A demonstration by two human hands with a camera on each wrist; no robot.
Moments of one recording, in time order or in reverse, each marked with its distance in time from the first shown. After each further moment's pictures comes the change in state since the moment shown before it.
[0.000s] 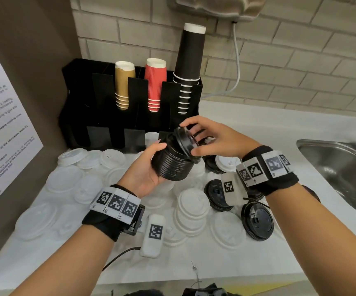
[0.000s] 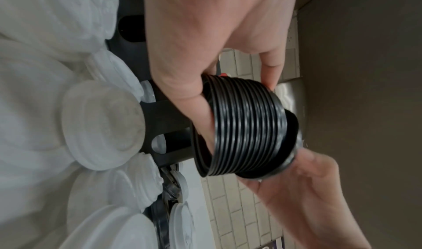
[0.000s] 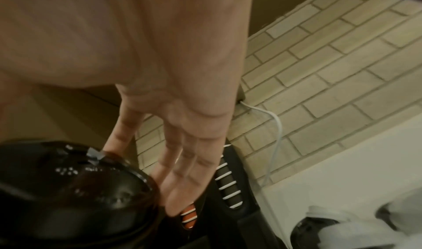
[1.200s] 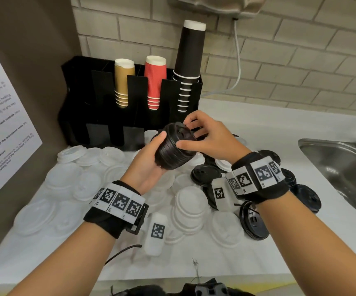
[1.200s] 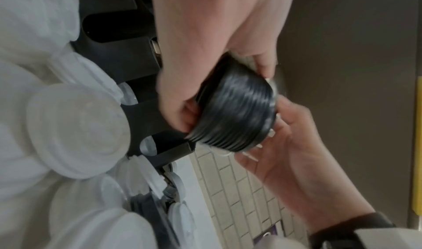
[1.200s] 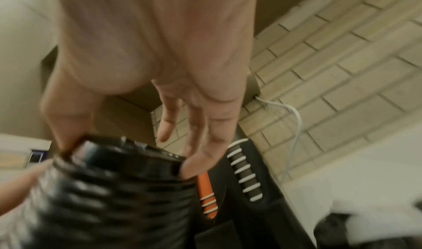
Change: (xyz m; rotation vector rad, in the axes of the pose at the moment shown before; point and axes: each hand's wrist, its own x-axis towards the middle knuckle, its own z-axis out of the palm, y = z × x) left_hand 0.000 0.000 0.020 0.085 0.035 0.077; right_hand 0.001 -0.011 0.026 0.020 0.317 -0.046
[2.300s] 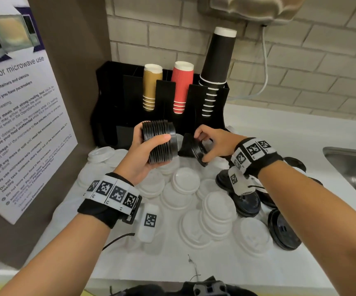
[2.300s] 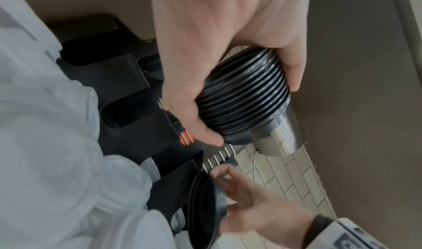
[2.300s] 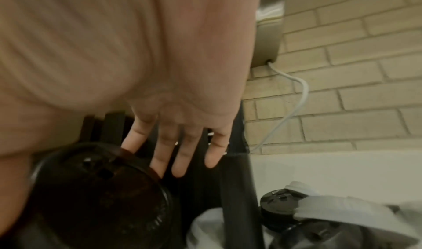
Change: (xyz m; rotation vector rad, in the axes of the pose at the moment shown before) left_hand -0.011 0.047 -0.070 0.138 0.157 0.151; right_hand 0.068 0.040 0.025 -0.319 -0.448 0.173
